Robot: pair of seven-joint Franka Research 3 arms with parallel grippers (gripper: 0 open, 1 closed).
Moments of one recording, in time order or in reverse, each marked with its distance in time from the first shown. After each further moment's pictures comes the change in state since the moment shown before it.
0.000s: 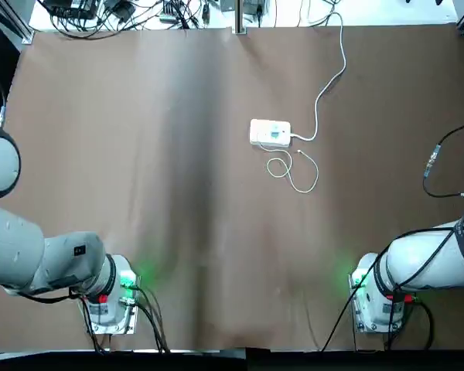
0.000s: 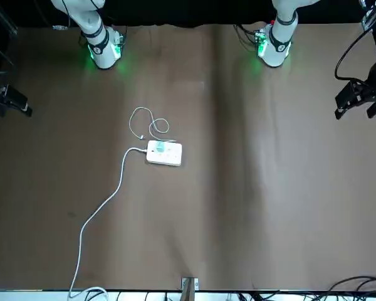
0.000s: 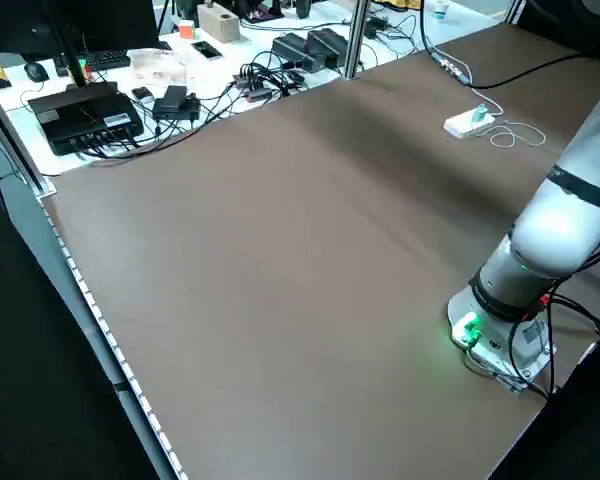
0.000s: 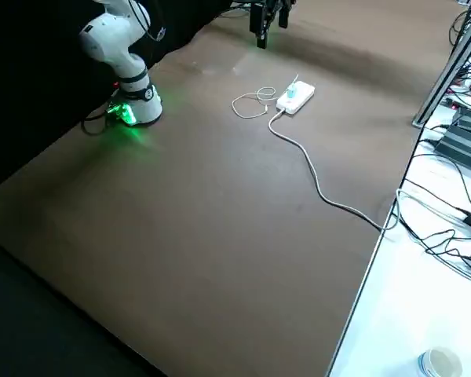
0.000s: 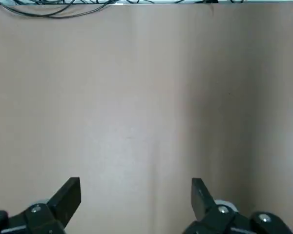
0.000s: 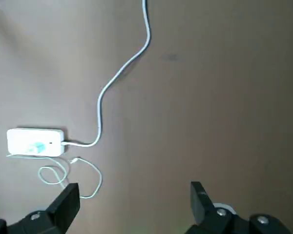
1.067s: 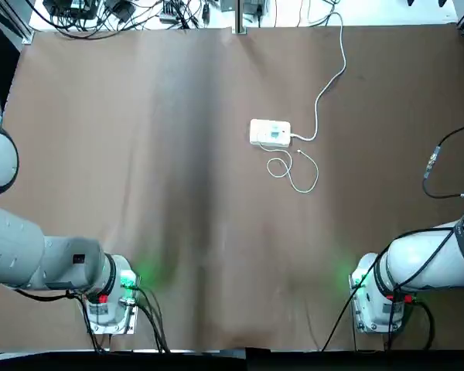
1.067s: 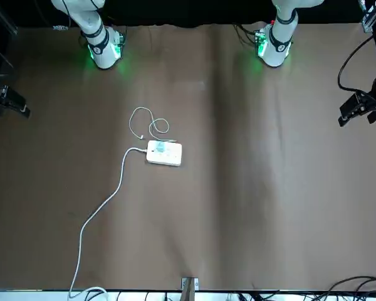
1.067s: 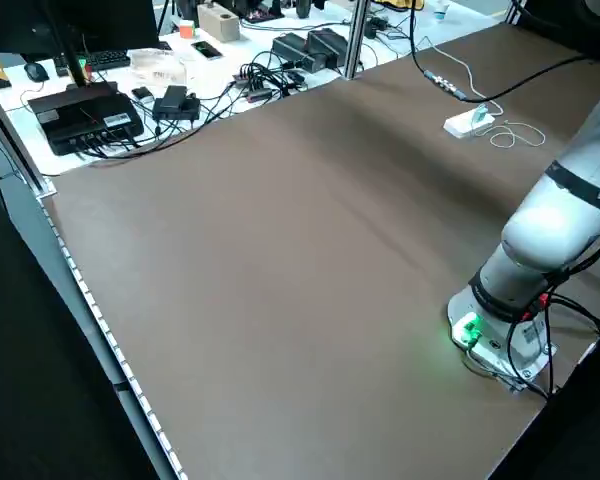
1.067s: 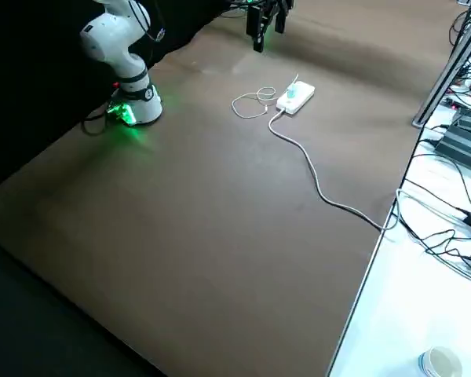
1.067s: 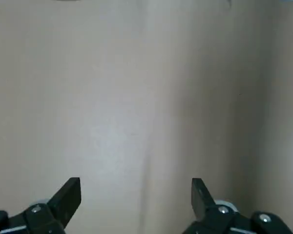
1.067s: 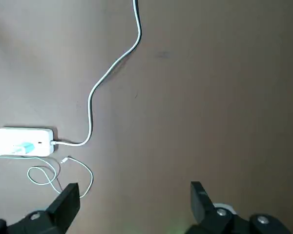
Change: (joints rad) left arm -0.178 -0.002 0.249 -0.079 -0.036 0.047 0.000; right arm 0.000 0.000 0.000 -0.009 -0.039 -0.001 0.000
